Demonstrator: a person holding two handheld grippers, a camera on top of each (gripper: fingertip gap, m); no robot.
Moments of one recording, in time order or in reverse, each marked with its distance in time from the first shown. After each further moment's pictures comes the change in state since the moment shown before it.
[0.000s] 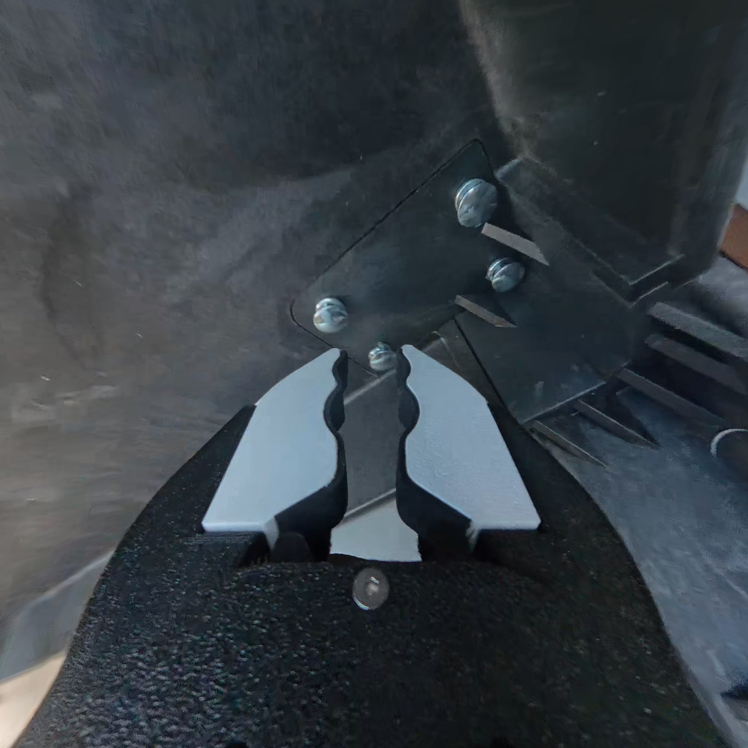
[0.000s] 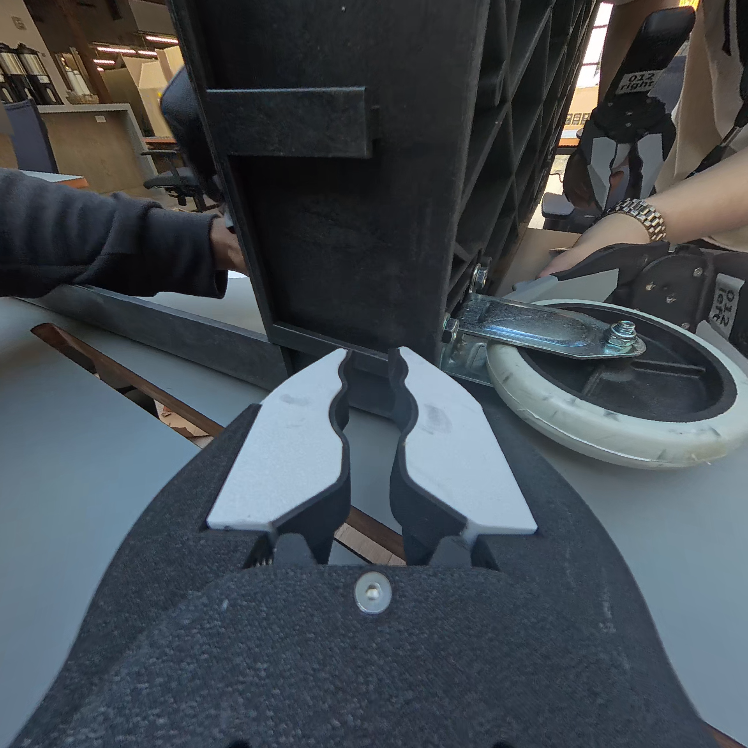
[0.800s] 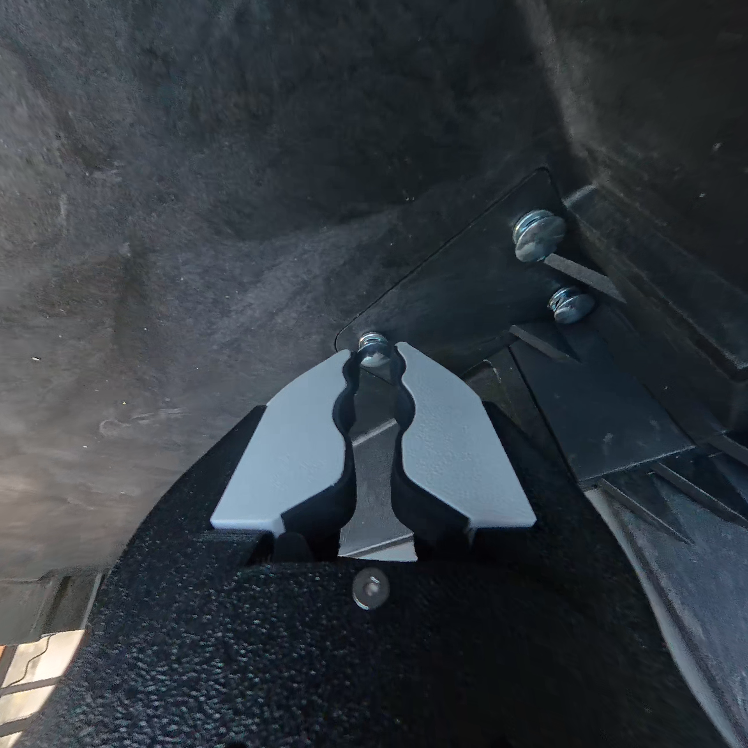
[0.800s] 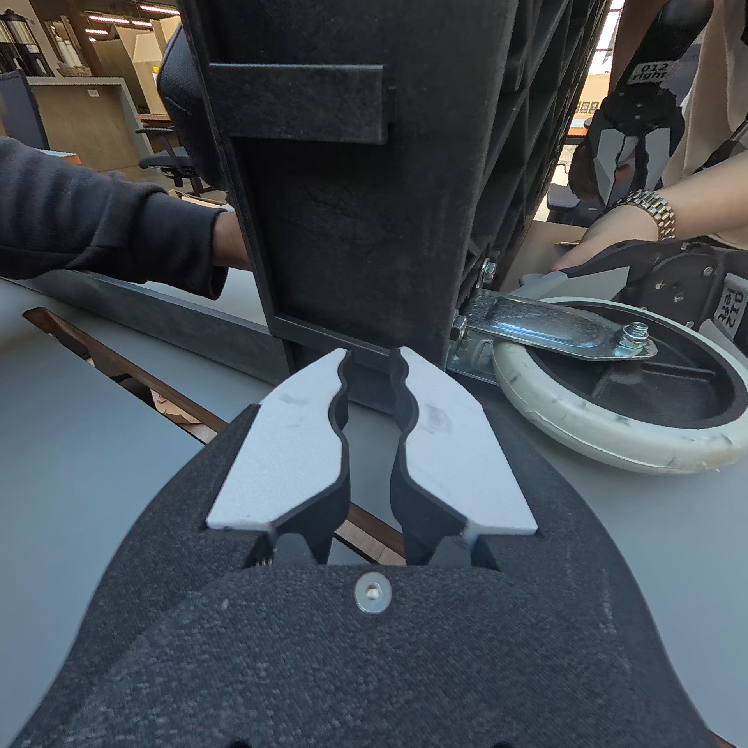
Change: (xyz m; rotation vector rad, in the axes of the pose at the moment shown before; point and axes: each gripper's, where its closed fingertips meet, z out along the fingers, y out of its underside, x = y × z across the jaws) left arm -0.025 -0.007 0.017 -0.038 -0.151 0.067; right arm -0.003 0.003 0.004 -0.033 -0.003 -0.023
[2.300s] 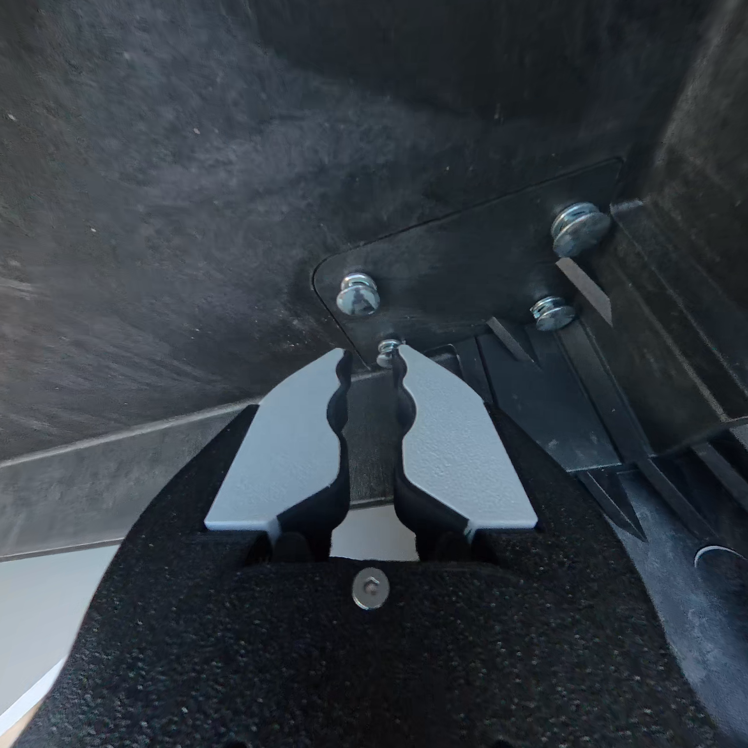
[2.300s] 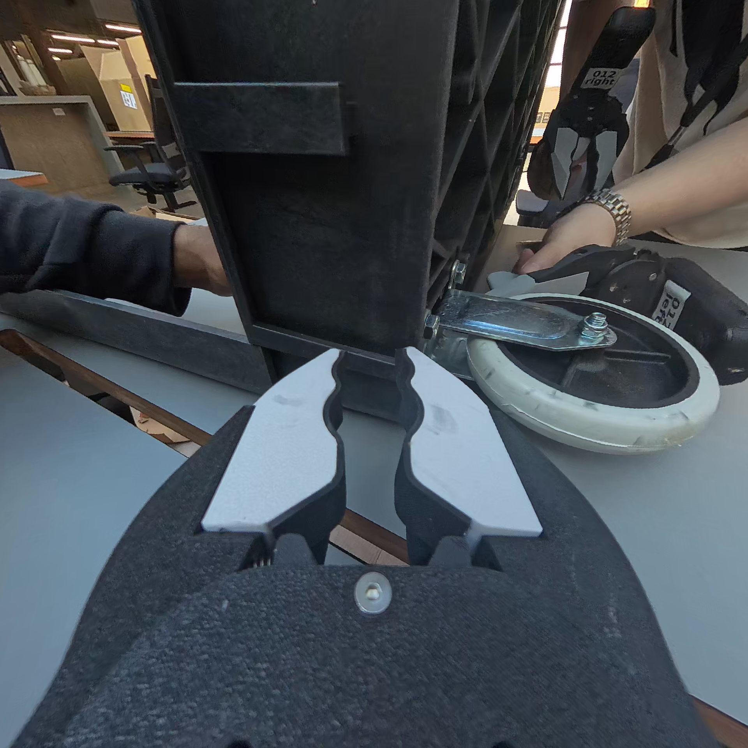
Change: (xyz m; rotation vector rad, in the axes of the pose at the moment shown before) left arm 0.021 0.019 0.004 -0.078 0.141 -0.414; right arm 0.012 -0.001 -0.006 0.024 0.066 0.020
